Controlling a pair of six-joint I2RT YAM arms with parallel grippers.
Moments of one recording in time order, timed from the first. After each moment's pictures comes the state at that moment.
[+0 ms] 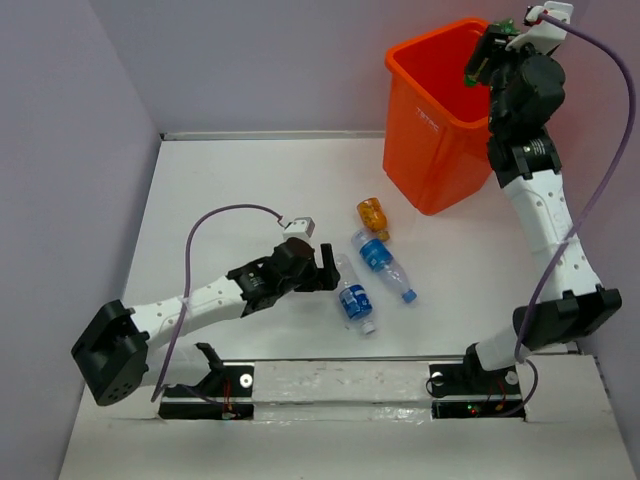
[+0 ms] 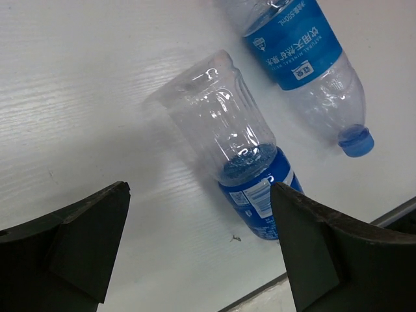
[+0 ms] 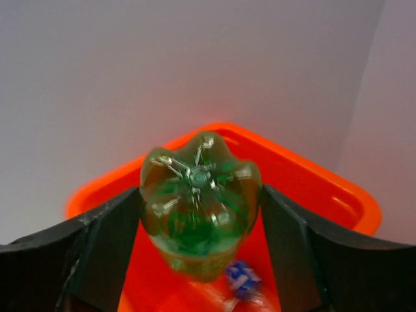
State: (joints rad) left arm -0.90 1.18 0.68 -0.17 -0.20 -0.75; right arm 0.20 1.50 1.83 0.02 0.34 -0.01
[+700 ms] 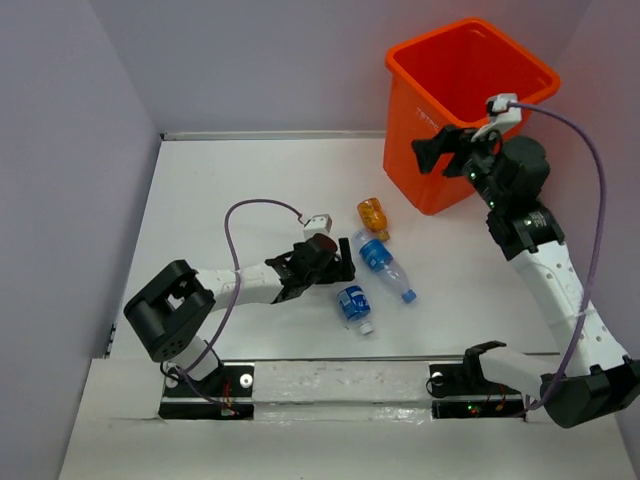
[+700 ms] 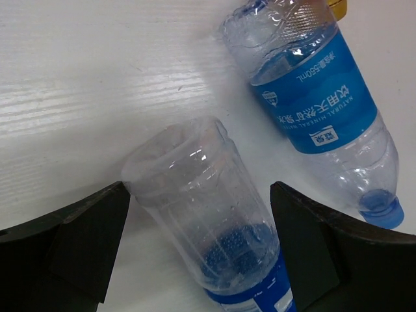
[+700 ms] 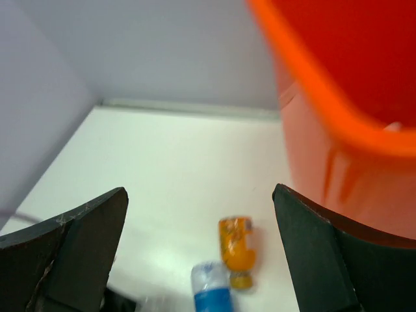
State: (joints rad) left arm -0.90 1.54 0.75 0.08 -0.24 -0.80; right arm 0.24 1.12 1.30 -0.14 -0.11 0.26
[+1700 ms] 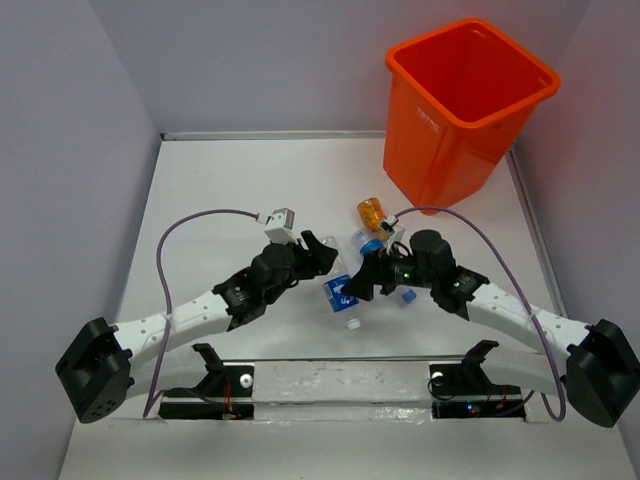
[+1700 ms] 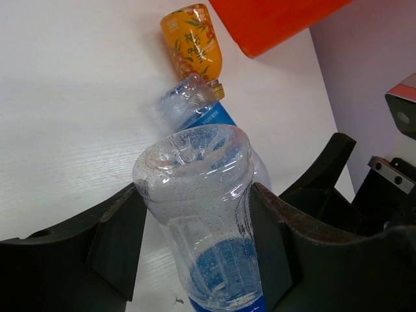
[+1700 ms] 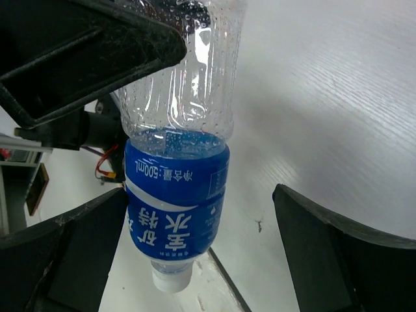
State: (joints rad) left arm -0.90 1.08 0.55 0.20 -0.31 -0.83; right arm 0.69 1.07 0.56 0.08 -0.47 0.58
